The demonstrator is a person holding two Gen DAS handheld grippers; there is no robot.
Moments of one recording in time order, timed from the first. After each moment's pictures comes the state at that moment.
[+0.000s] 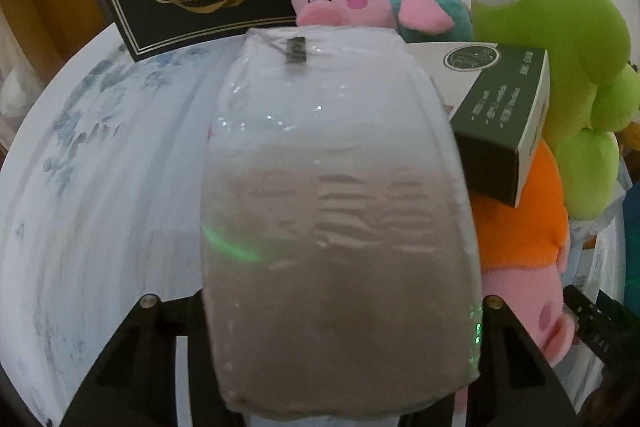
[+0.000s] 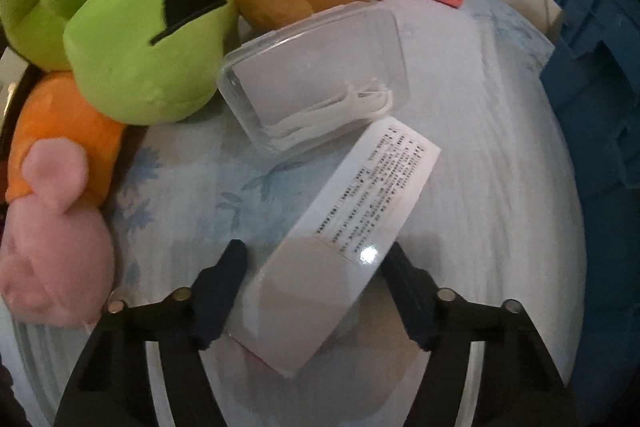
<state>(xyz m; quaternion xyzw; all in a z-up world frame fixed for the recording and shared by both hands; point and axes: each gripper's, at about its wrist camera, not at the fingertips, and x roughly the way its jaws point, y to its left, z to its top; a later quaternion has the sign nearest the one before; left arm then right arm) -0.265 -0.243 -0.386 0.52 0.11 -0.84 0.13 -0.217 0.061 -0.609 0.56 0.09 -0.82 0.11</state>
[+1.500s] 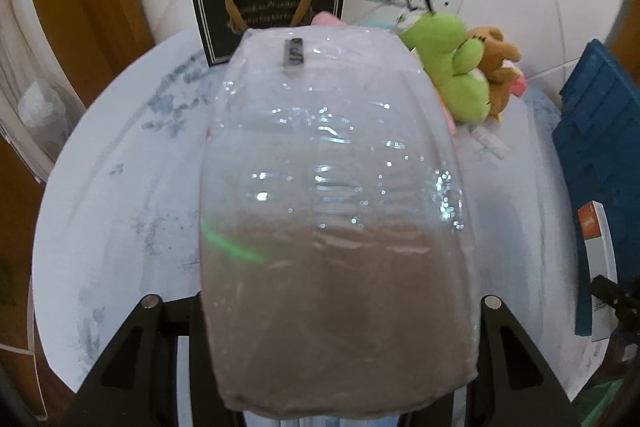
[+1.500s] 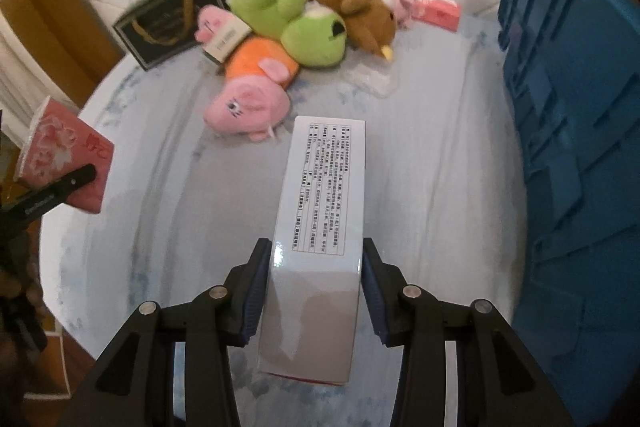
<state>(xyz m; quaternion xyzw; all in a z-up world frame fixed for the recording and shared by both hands) -0.057 -0.230 -0.256 0.49 0.09 -0.86 0.09 0.005 0.118 -0.446 0.54 0.08 -0.81 0.23</state>
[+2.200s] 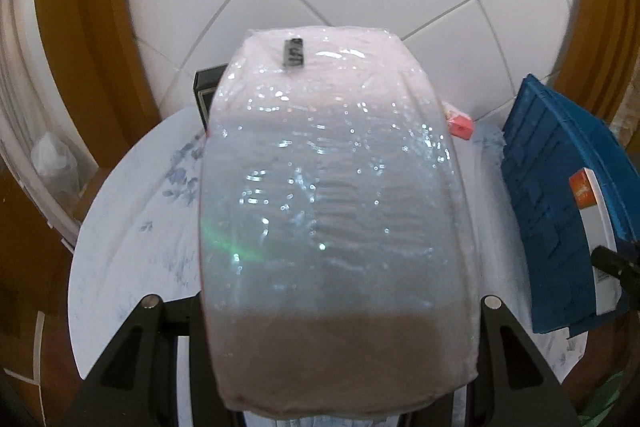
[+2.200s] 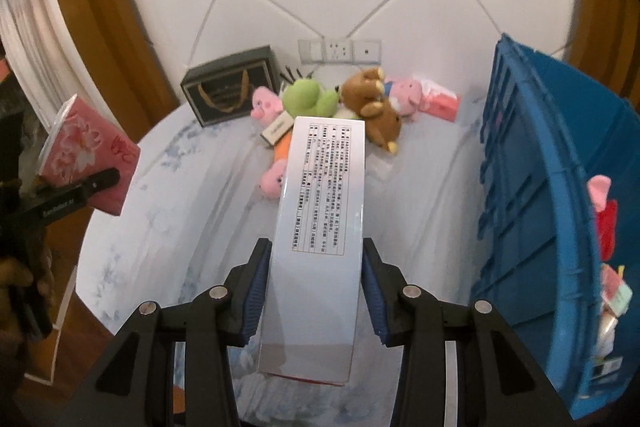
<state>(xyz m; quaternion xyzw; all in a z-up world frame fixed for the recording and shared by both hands) 0.002 -0.174 -0.124 0.40 0.05 -0.91 0.07 0.053 0.169 -0.311 0.43 0.07 -0.85 0.30</state>
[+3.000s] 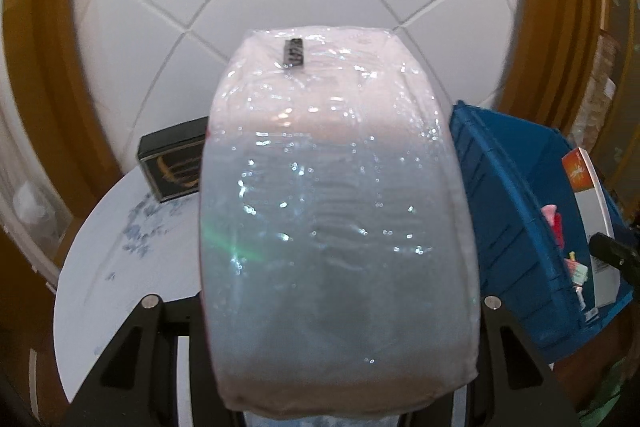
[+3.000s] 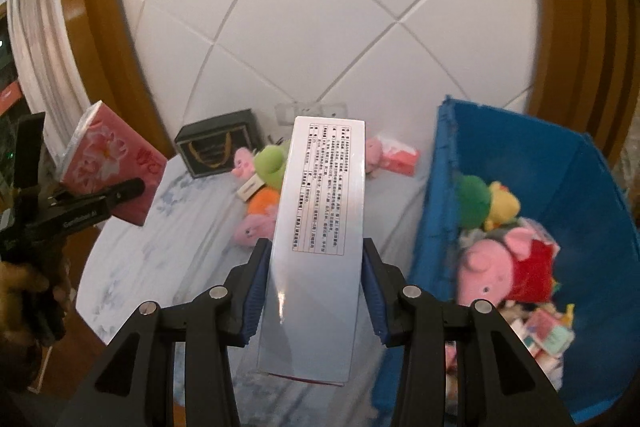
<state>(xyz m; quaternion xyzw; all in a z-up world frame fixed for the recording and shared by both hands) -0.020 -0.040 -0.054 0.35 0.03 -0.94 0.02 0.033 0.282 -0.232 0.35 0.04 -0.89 0.30</state>
